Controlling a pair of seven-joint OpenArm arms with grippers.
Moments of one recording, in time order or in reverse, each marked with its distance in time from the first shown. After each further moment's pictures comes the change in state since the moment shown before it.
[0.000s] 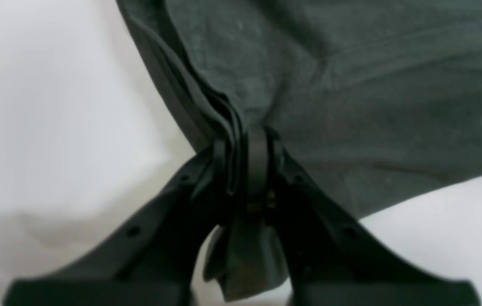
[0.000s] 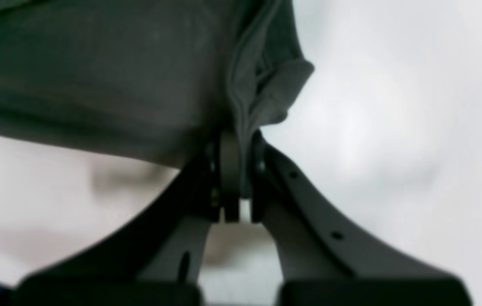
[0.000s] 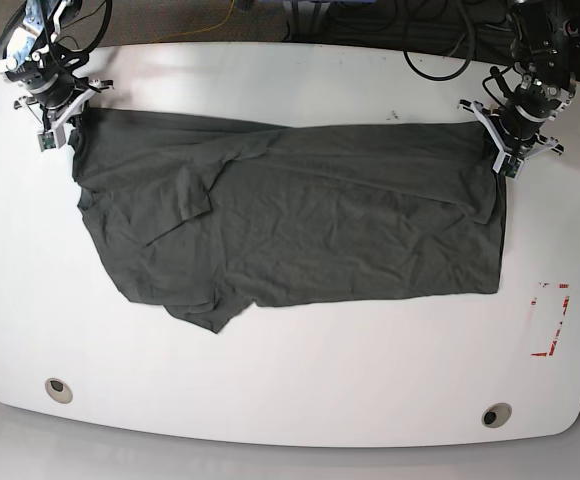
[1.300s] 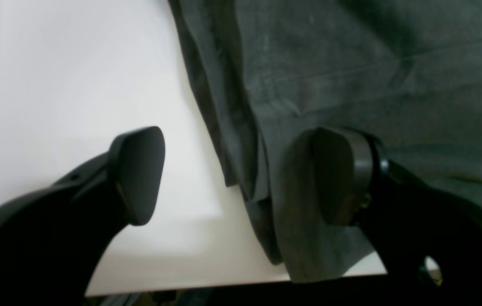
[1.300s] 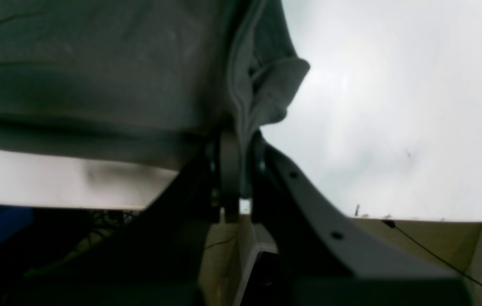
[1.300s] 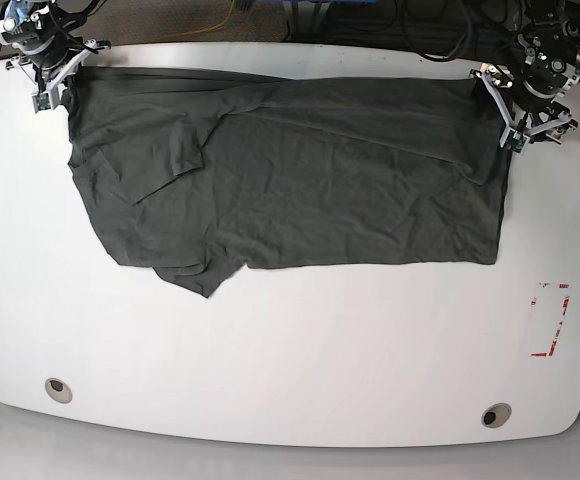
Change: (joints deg) left arm 6.4 -0.5 -0.7 8.7 0.8 0.7 10.1; right arm -8.5 -2.8 4.0 5.6 -0.2 0.1 -1.0
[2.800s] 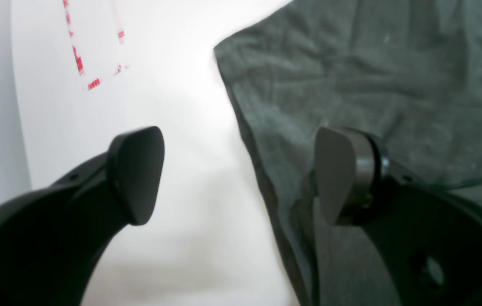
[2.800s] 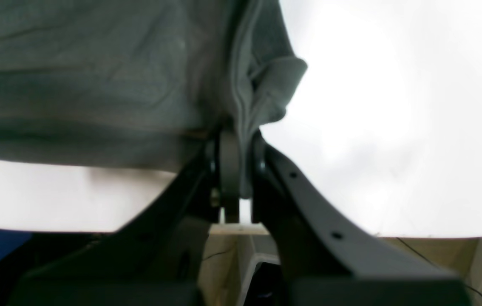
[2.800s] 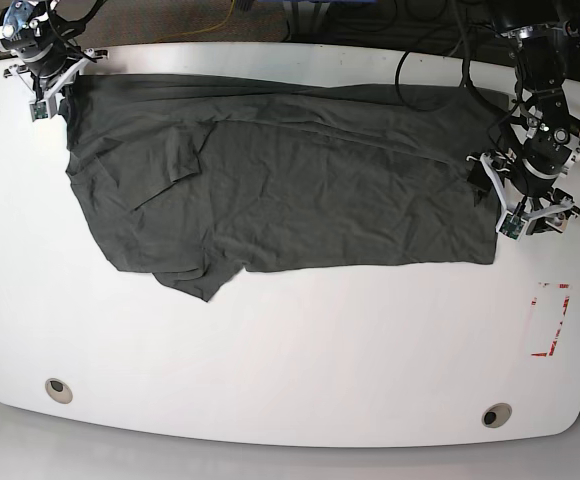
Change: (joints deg) left arm -19.3 -0.5 3.6 0.7 1.5 -1.8 3.8; right arm 1.9 0.1 0.0 0.0 0.0 -0.2 0.0
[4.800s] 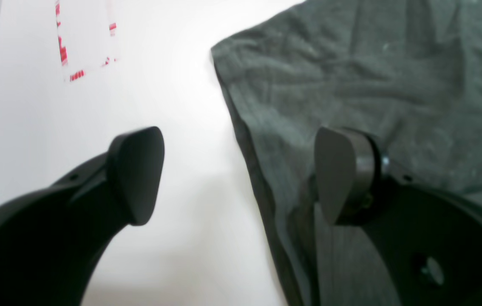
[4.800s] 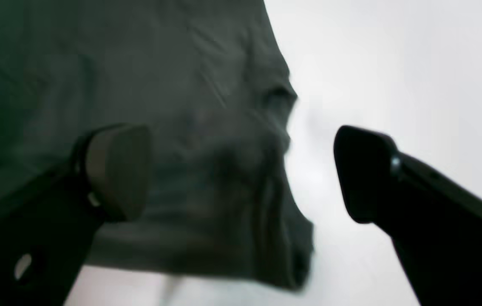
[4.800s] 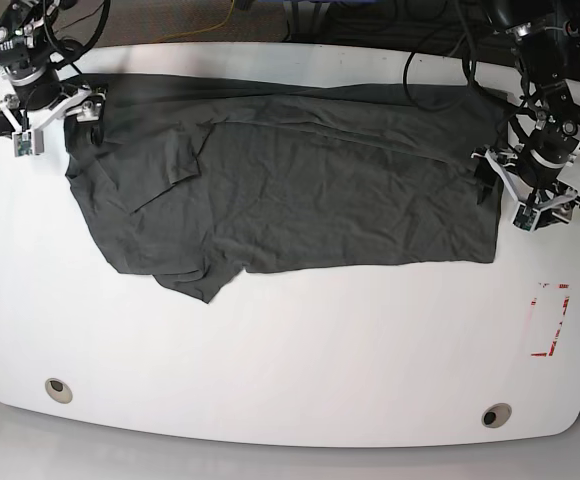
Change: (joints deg) left arm -0.4 3.2 -7.3 -4.4 0.5 -4.3 -10.1; right arm 5.0 -1.9 0.4 12.8 11.0 -0.9 -1.0
